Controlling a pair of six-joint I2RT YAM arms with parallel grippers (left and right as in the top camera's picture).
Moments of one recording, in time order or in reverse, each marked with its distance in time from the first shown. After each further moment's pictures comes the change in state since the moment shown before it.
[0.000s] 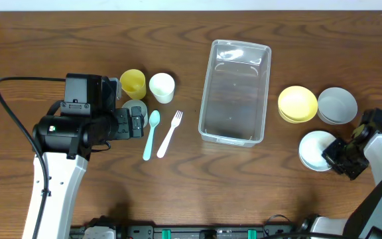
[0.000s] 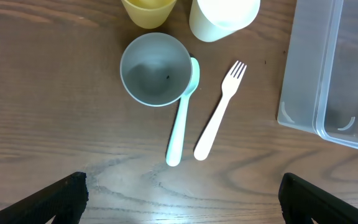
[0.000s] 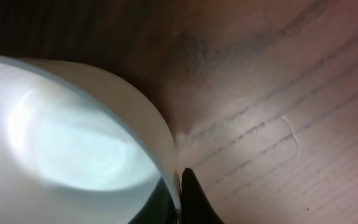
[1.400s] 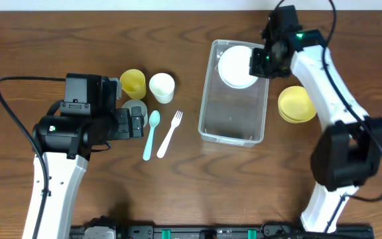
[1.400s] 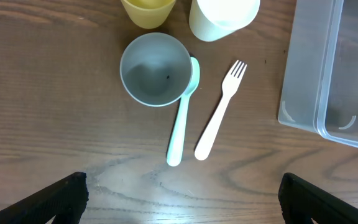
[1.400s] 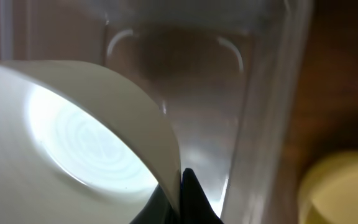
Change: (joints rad) left arm 0.000 0.001 0.000 0.000 0.000 0.007; right arm 0.678 0.519 0.956 -0.075 -0.145 -0.083
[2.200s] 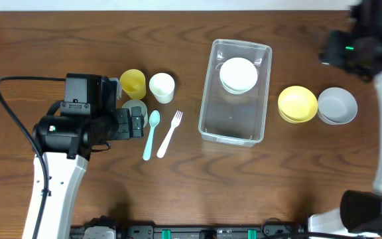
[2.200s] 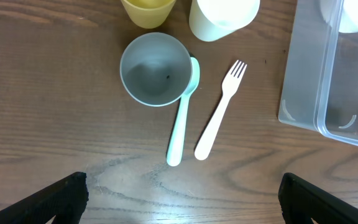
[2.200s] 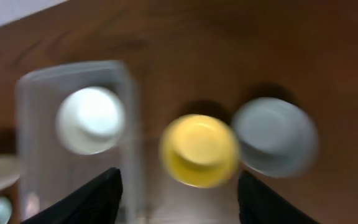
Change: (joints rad) left arm 0.000 0.000 0.000 0.000 0.000 0.000; right arm -0.324 -0.344 0.169 -0.333 0.120 -0.057
